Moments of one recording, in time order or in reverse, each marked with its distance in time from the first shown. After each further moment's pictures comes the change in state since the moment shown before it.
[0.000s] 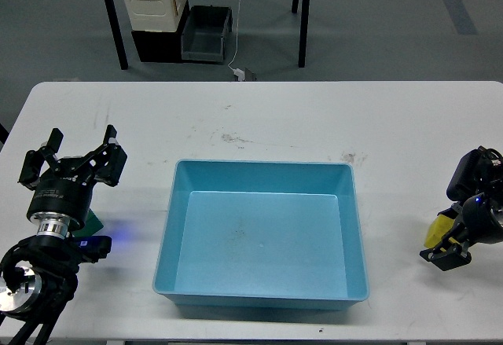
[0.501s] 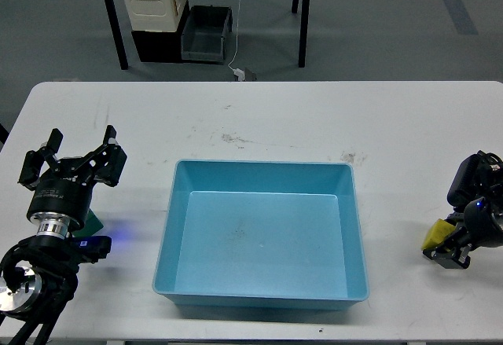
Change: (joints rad) left arm -0.001 0.000 0.000 0.007 0.000 0.000 -0.001; right arm -0.005 -0.003 -0.005 -0.001 -0.002 0.000 0.000
